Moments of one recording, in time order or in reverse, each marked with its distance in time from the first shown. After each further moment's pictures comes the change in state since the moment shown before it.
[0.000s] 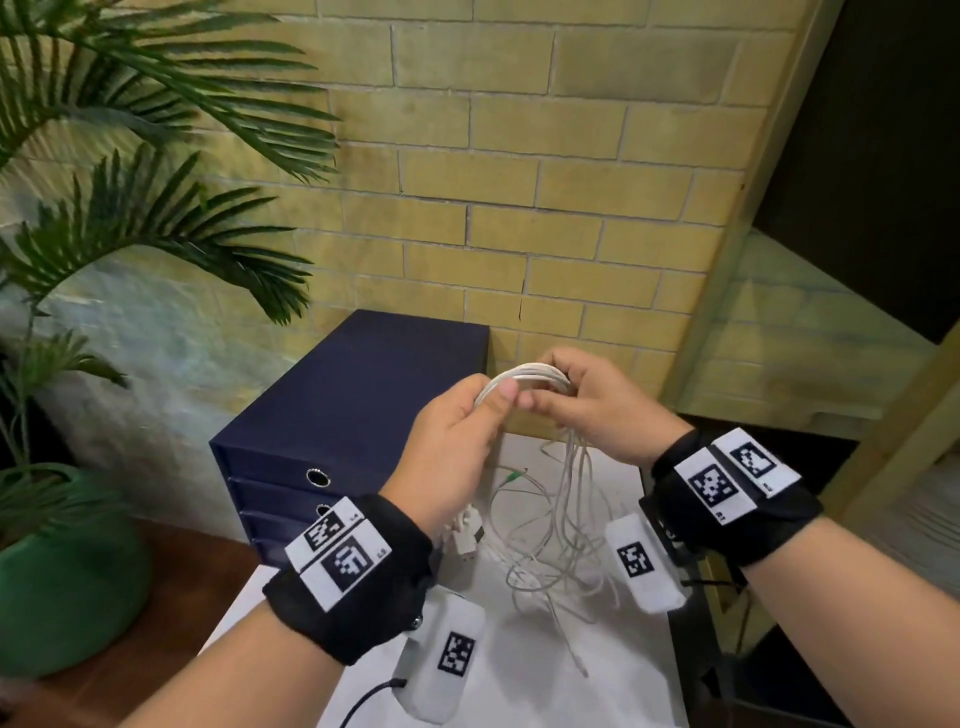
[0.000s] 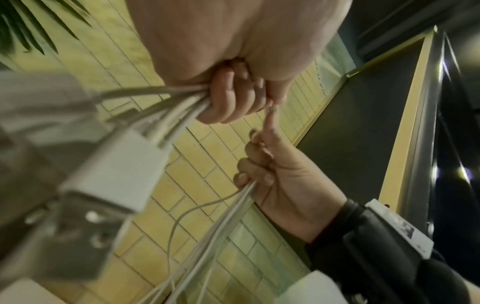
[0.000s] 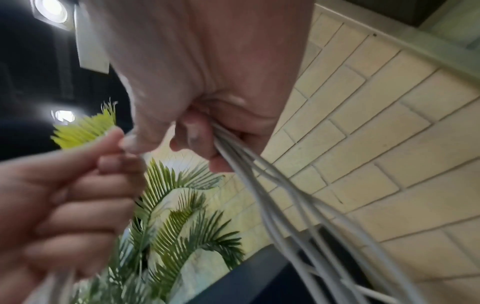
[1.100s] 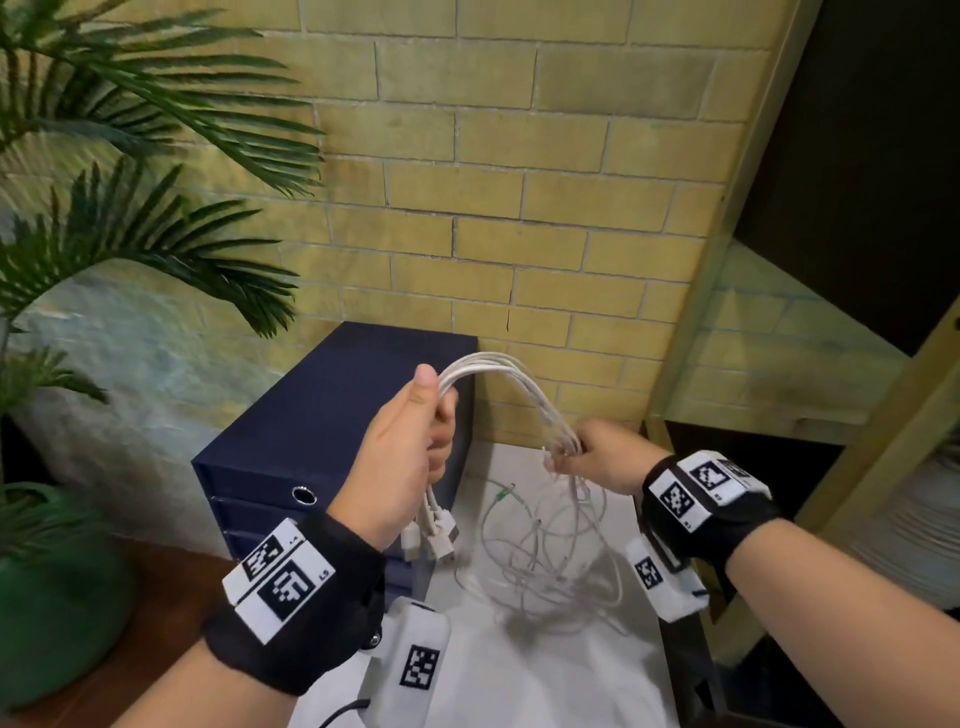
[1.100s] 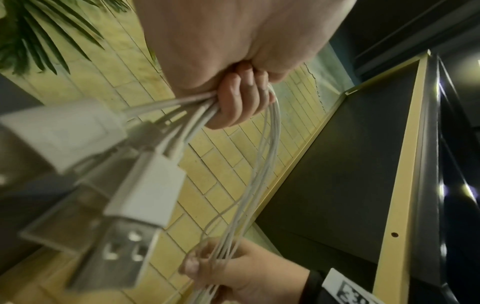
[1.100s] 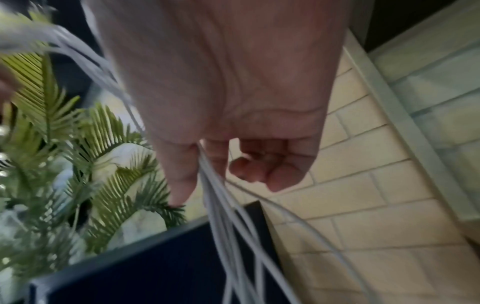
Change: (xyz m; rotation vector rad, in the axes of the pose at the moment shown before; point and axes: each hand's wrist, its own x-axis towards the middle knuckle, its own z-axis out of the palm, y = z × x) left_hand 0.000 0.011 -0.021 -0.238 0.017 -0.080; right_hand -0.007 0.073 -0.019 -0.565 -0.204 0.543
